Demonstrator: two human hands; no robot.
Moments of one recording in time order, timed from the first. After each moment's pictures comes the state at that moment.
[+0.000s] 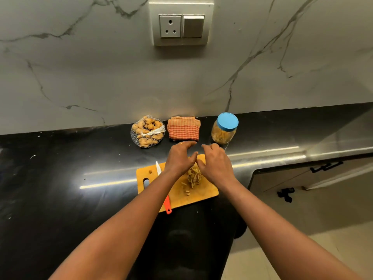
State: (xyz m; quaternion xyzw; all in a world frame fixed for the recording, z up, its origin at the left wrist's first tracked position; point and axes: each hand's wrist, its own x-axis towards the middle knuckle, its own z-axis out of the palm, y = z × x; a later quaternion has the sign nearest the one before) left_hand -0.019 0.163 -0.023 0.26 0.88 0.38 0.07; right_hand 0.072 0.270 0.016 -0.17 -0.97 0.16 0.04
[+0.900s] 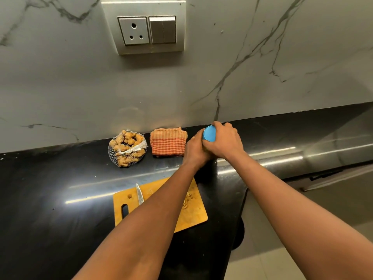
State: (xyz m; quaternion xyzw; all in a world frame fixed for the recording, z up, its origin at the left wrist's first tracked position) left_hand -0.056 0.296 -0.018 0.23 0.83 0.48 0.18; right_hand -0.016 0.392 0.037 -0.27 -0.95 0.16 -0.02
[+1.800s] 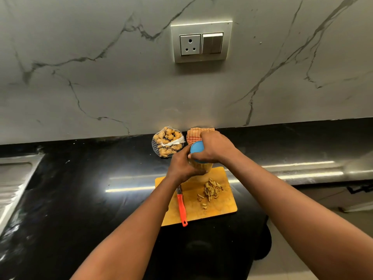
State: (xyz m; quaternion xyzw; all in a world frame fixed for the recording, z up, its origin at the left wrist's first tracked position) left_hand -0.043 0.120 -0.010 0.20 0.85 0.48 0.13; right_hand -0.019 0.264 0.085 -0.05 -0.98 0.14 -0.10
